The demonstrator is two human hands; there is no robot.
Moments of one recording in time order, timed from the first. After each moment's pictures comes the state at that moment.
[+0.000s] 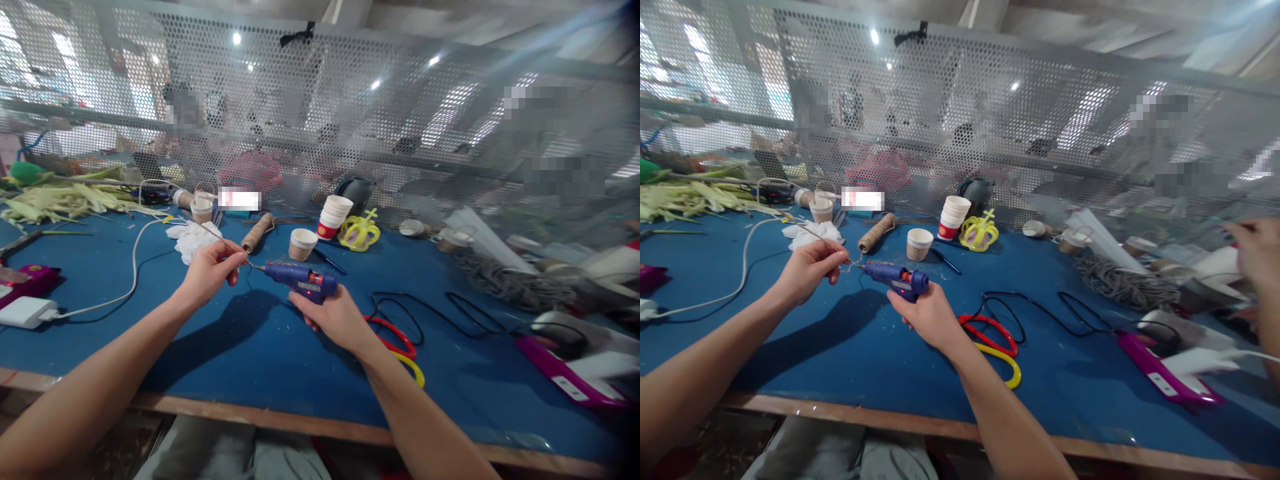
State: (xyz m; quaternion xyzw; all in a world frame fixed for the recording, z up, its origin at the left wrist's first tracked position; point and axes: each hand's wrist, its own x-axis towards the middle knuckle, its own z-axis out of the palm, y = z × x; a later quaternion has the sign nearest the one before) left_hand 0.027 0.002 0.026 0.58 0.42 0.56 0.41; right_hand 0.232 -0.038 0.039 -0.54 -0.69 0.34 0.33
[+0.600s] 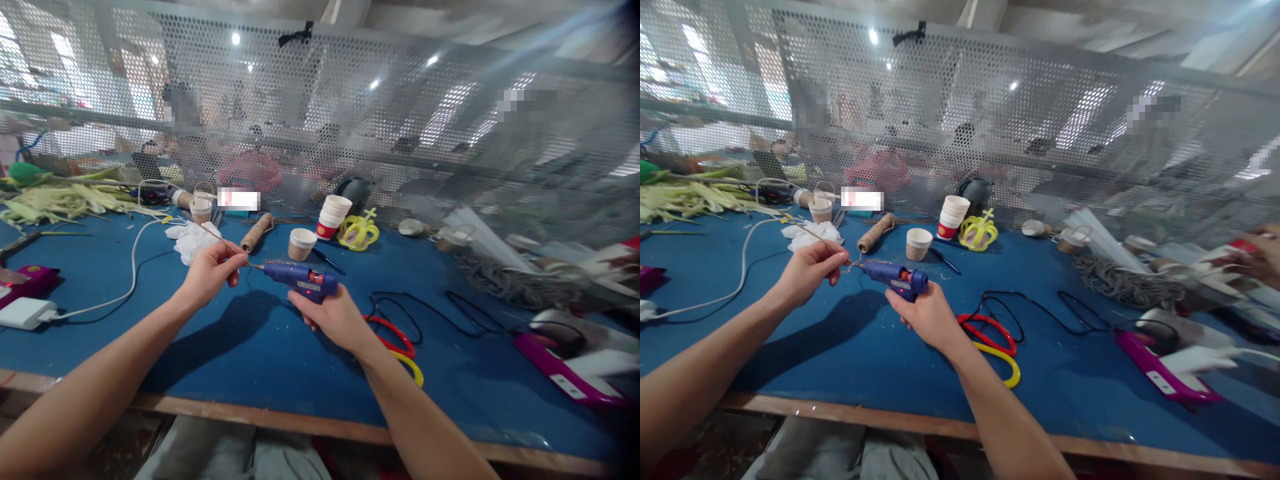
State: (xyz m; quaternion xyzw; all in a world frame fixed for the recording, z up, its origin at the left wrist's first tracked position) left_hand 0.027 0.002 0.024 0.59 0.42 0.55 0.41; right_hand 0.230 -0.040 0.042 -0.54 -0.69 0.34 0.33
